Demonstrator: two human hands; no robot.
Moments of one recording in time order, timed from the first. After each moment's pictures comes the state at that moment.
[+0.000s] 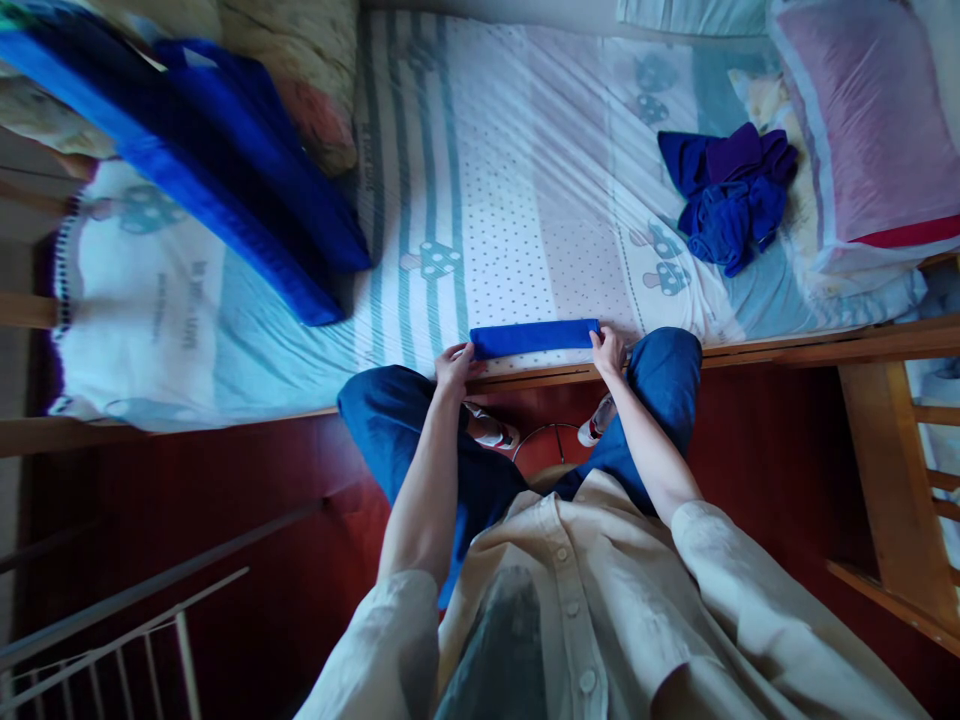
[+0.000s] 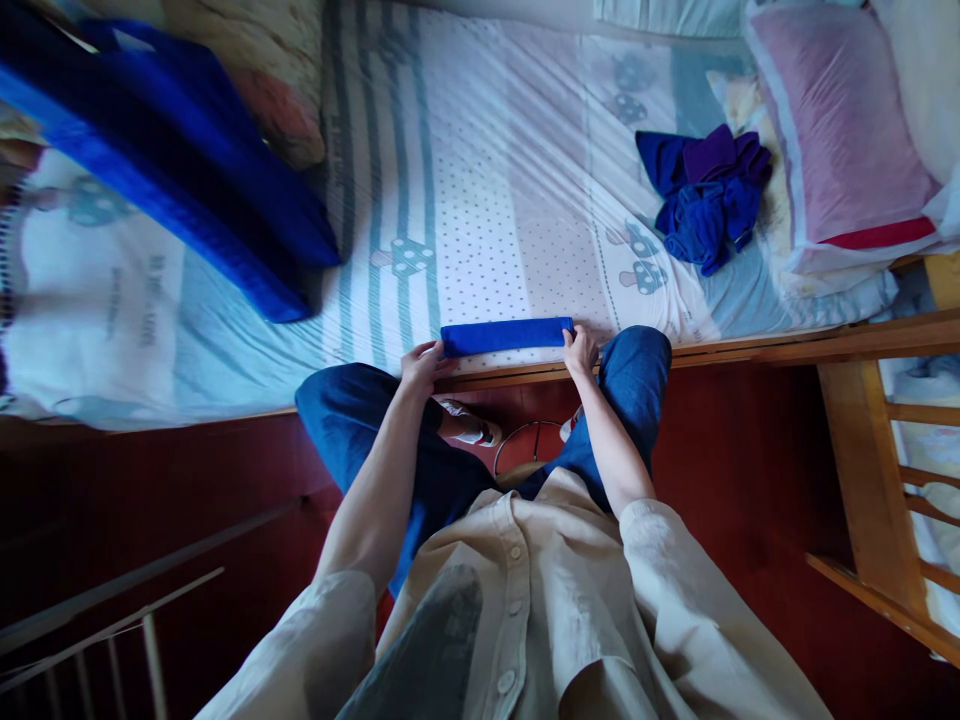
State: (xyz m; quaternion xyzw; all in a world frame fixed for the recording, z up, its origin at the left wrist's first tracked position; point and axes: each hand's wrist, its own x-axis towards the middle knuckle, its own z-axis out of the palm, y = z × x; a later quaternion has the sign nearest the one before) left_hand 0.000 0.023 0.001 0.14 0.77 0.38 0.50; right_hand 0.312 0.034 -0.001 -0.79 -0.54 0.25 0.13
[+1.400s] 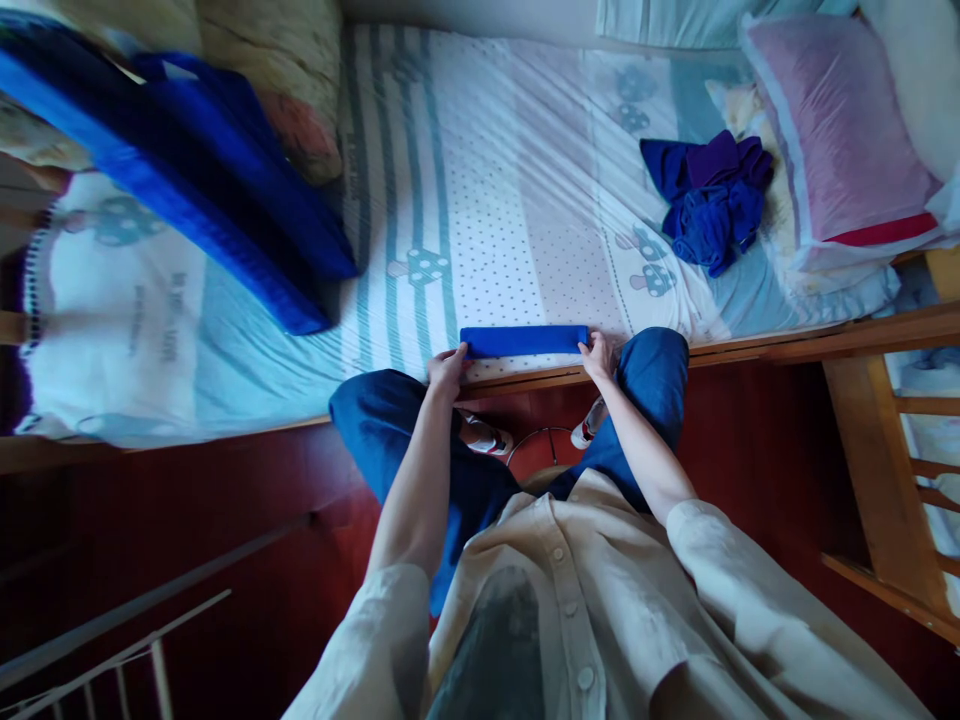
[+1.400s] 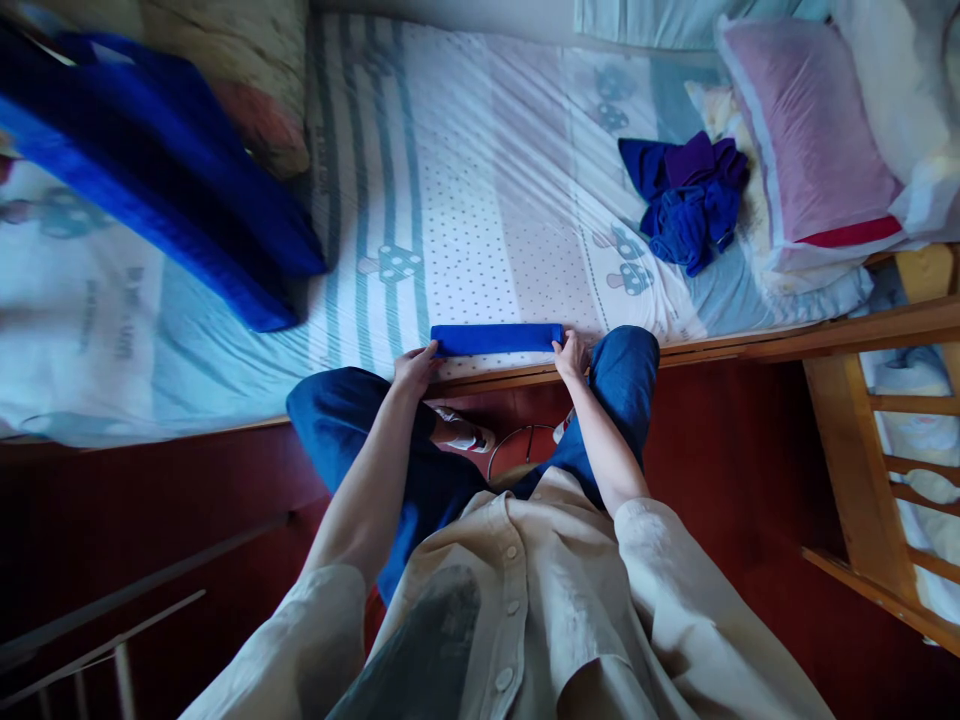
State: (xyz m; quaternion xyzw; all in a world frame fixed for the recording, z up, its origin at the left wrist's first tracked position) left_hand 0.011 0.036 -0.004 0.10 0.78 0.40 0.47; right_hand 0.310 0.027 0.005 -0.80 -0.51 0.29 0.12
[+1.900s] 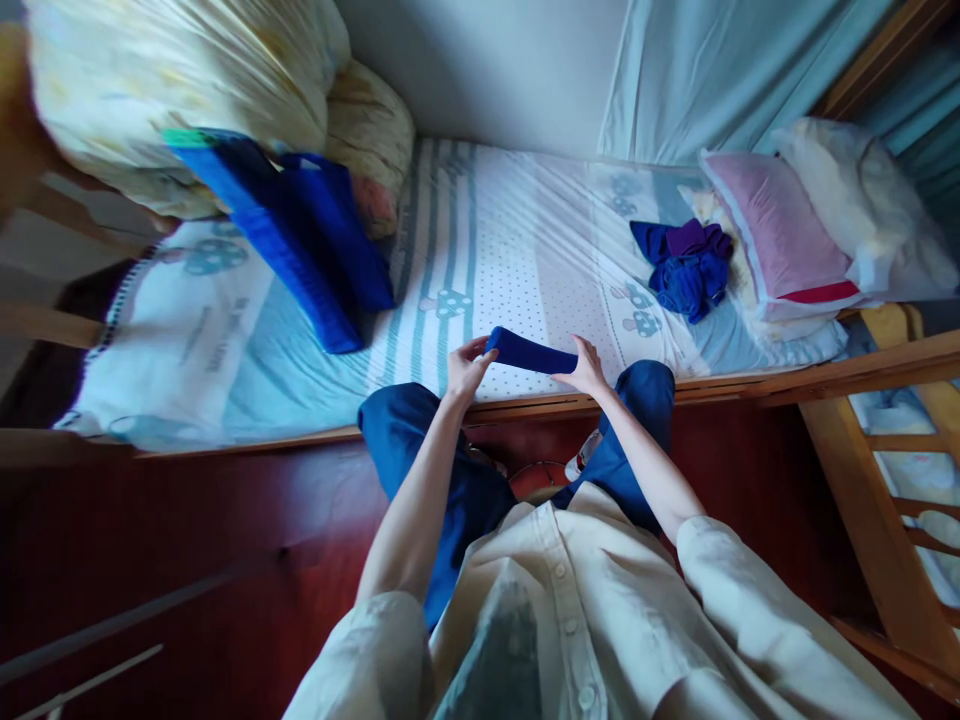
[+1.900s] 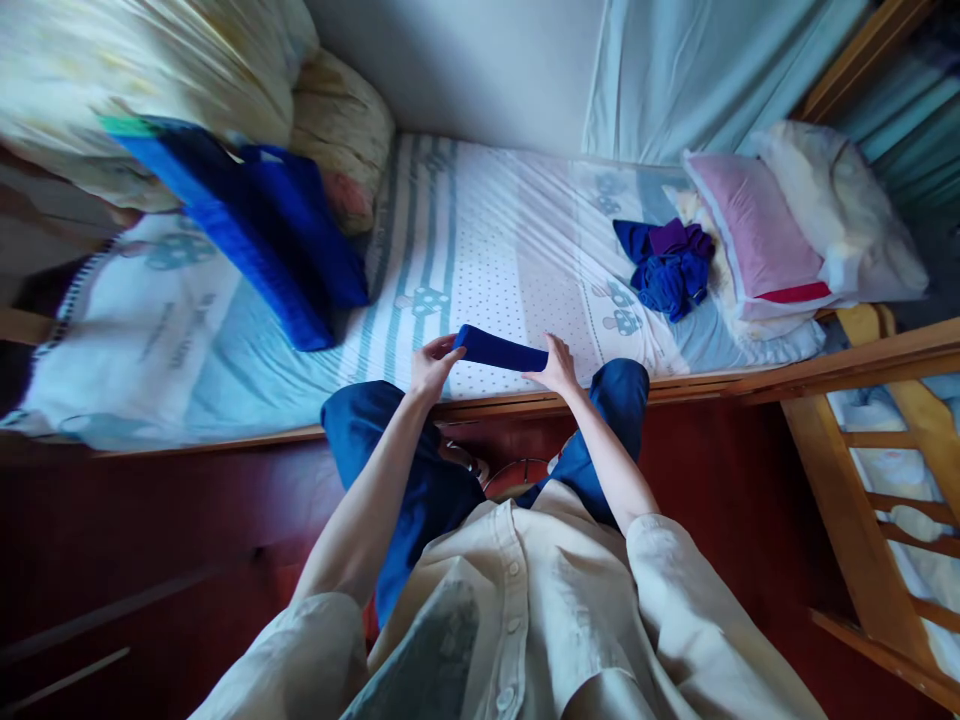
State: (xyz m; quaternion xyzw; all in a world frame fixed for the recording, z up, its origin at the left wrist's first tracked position) left_hand 0.032 0.041 0.086 0.34 0.62 0.52 0.48; right_hand 0.290 0.037 0.093 -0.64 -0.68 0.30 0.19
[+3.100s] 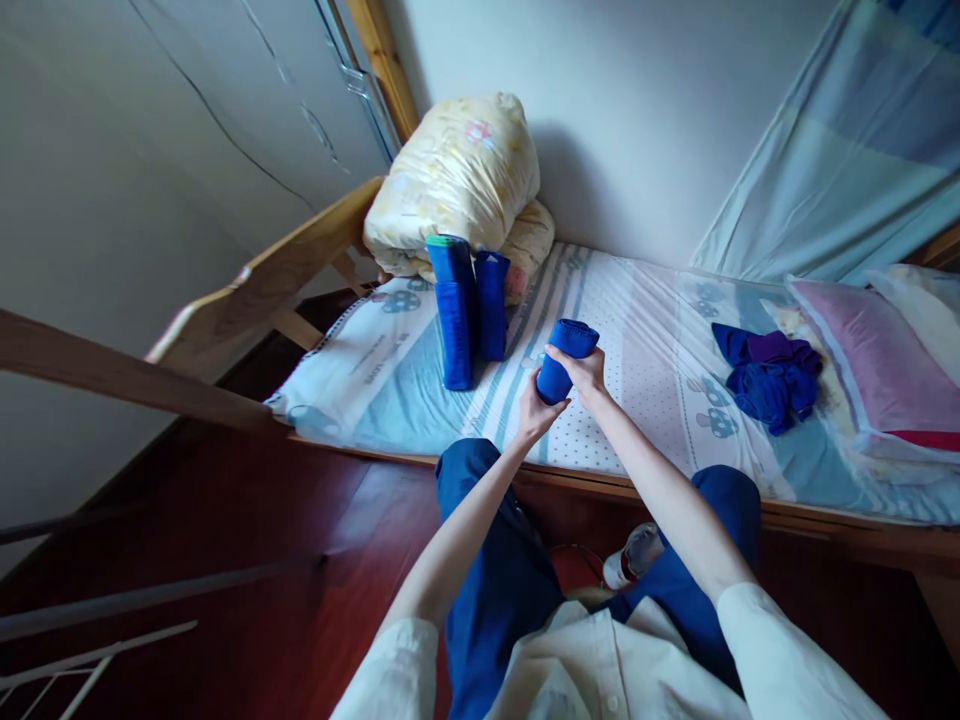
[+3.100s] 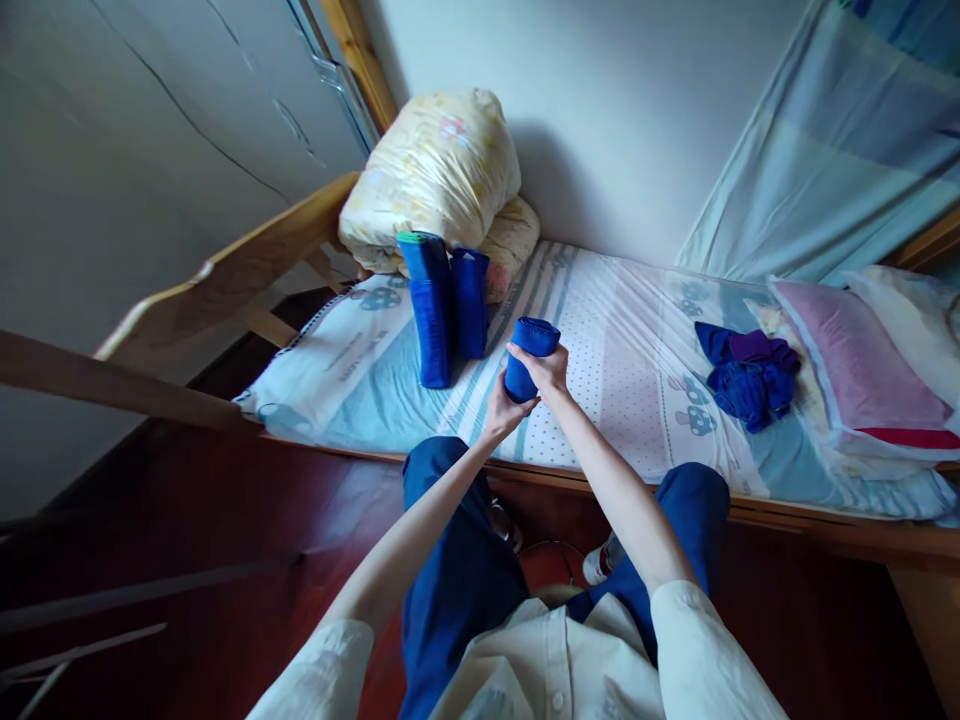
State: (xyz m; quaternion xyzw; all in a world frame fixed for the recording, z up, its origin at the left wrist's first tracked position) left_hand -0.022 0.075 0.098 0.46 0.67 0.50 0.30; right_hand 0.069 0.127 0.221 -0.51 -0.48 0.53 0.47
